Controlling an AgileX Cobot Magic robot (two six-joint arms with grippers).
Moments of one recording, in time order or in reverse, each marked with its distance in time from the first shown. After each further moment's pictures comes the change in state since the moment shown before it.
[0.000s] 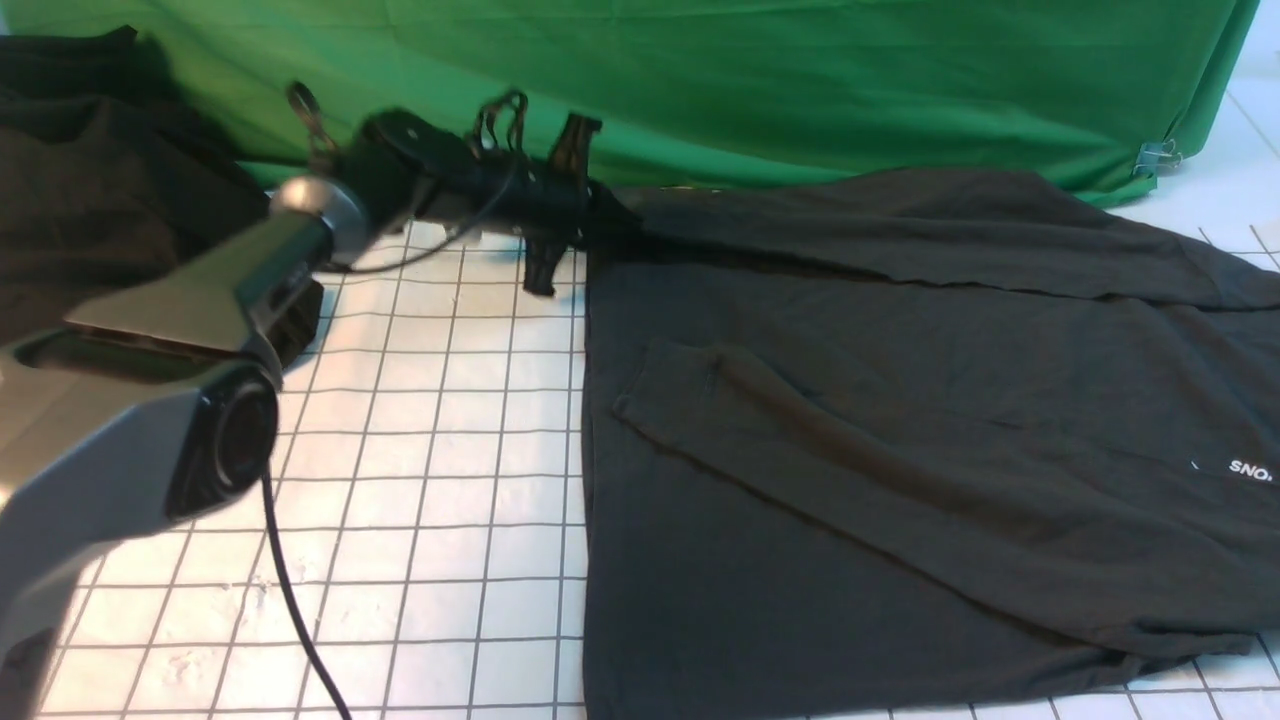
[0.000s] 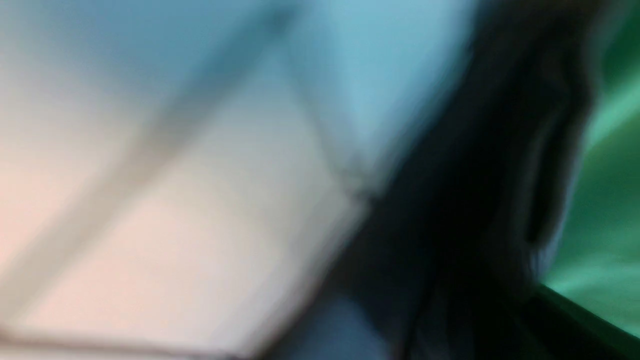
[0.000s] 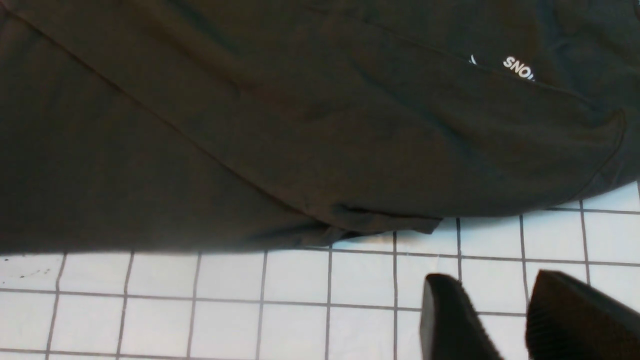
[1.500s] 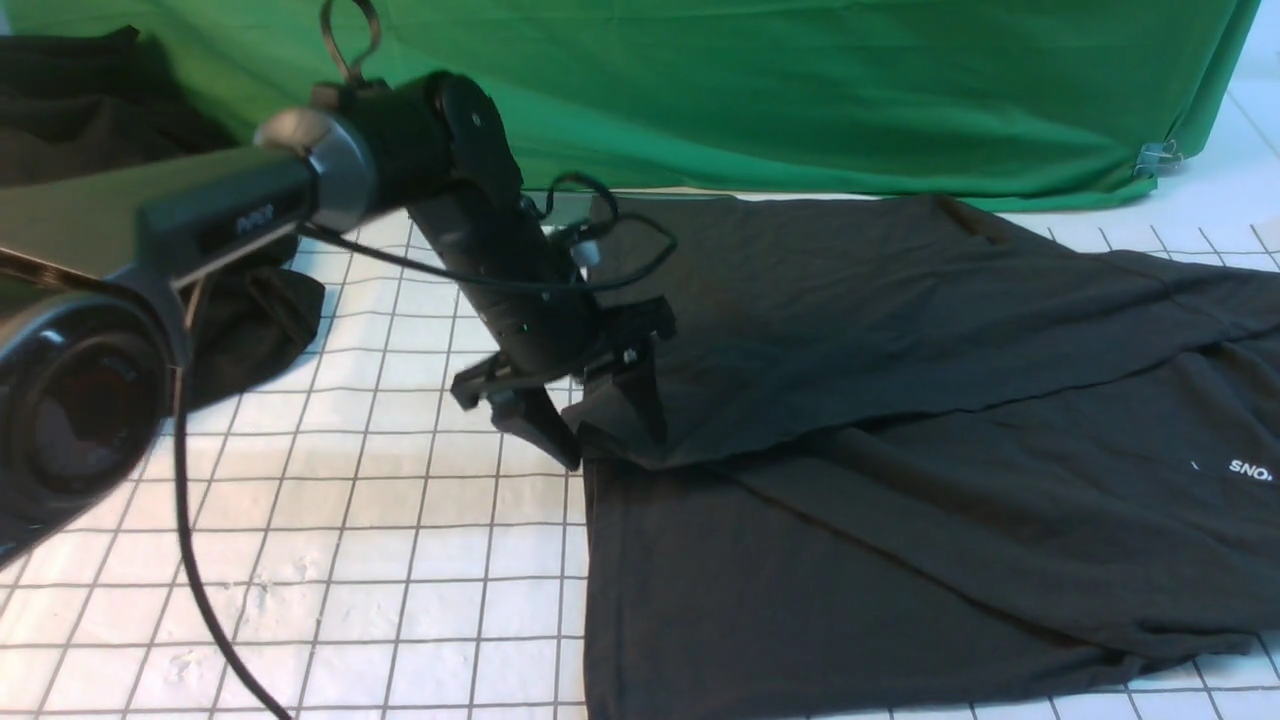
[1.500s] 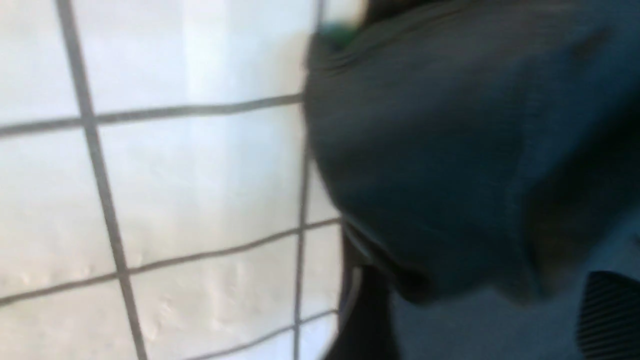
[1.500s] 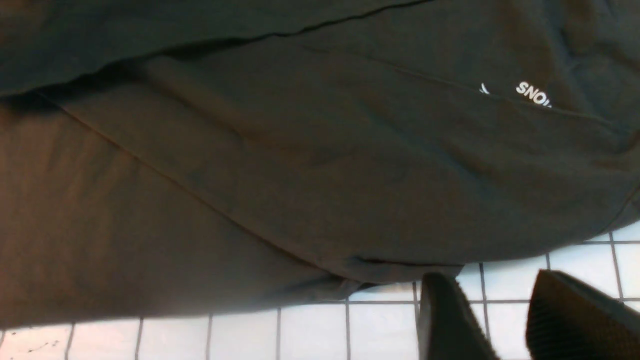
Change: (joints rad) right arm 0.000 0.116 0.000 0.000 -0.133 0.079; left arm -0.164 -0.439 0.565 0.485 0.497 0.340
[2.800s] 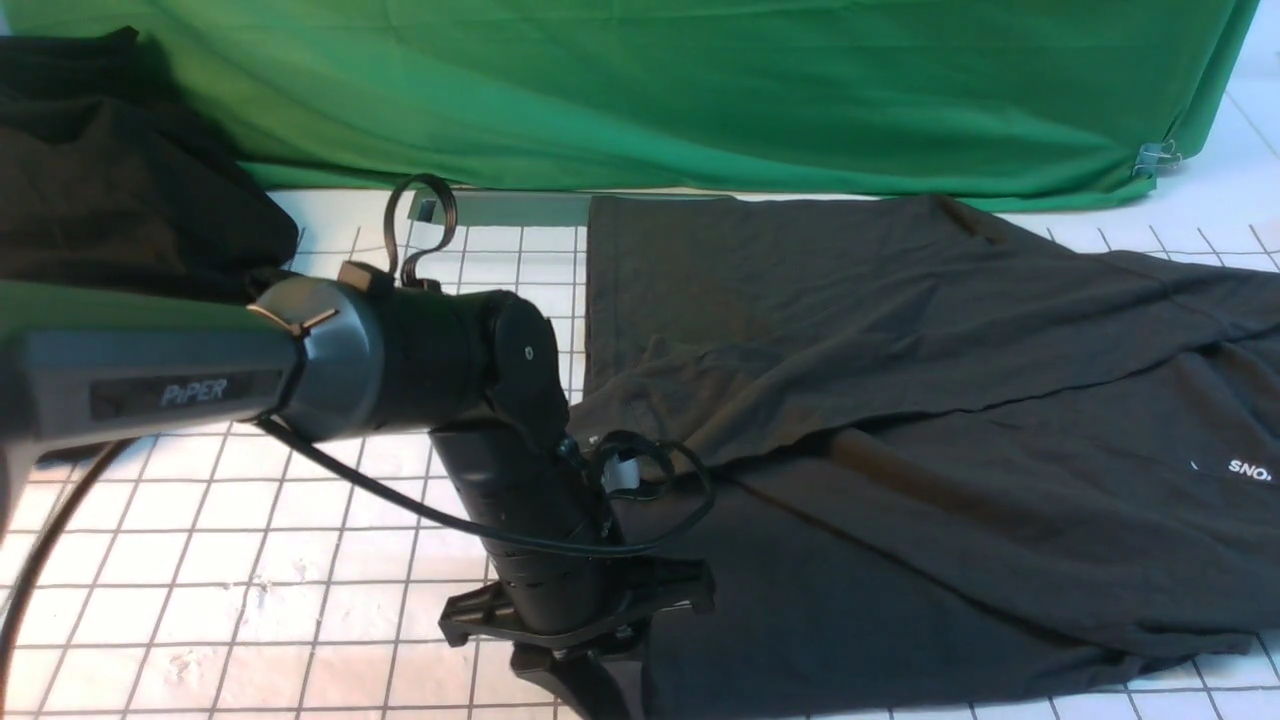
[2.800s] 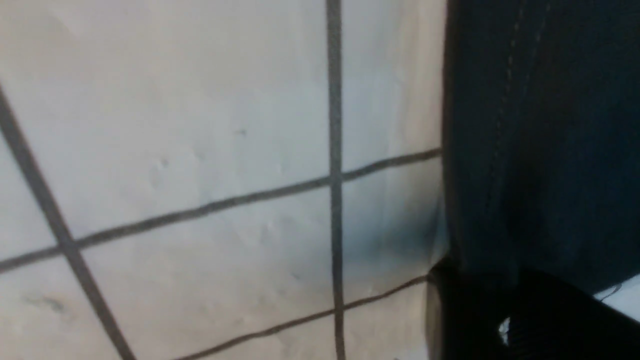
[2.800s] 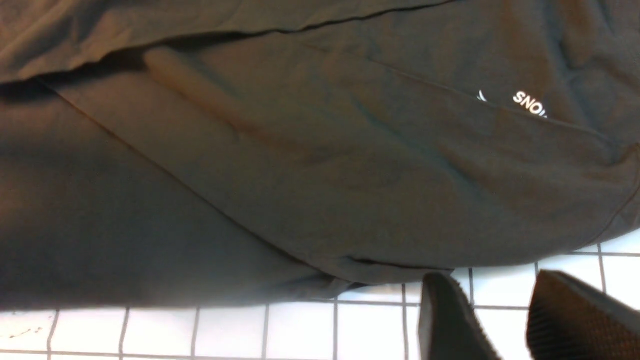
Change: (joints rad) right arm 0.000 0.001 0.000 -0.005 0.001 -0.056; left arm -0.230 -0.267 0.638 0.000 -0.265 -0.016
